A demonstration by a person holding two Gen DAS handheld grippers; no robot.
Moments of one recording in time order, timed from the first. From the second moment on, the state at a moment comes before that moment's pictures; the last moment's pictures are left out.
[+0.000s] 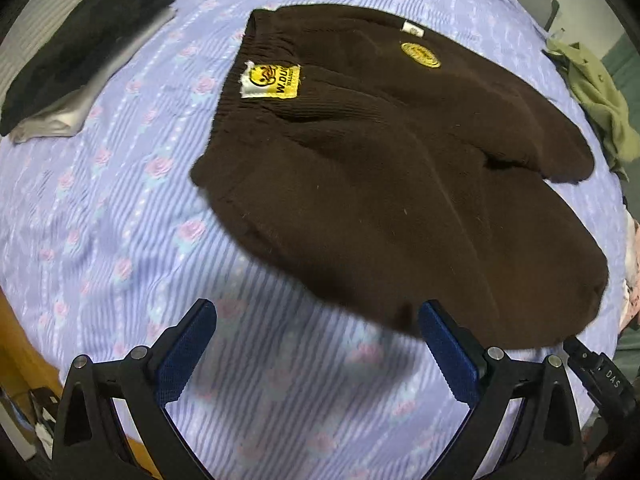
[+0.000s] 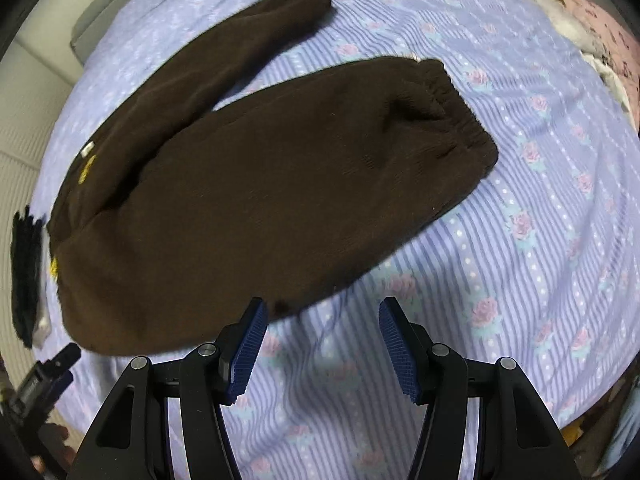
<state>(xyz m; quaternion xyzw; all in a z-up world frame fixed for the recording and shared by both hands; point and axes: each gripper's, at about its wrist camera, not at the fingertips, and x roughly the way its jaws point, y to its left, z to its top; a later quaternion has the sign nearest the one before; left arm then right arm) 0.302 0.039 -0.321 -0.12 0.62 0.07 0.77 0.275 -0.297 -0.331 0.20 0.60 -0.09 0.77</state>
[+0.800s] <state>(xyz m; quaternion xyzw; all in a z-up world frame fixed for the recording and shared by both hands) 0.291 0.037 -0.233 -0.13 0.57 0.03 0.81 0.275 -0.287 -0.216 0.15 0.58 -0.01 0.80</state>
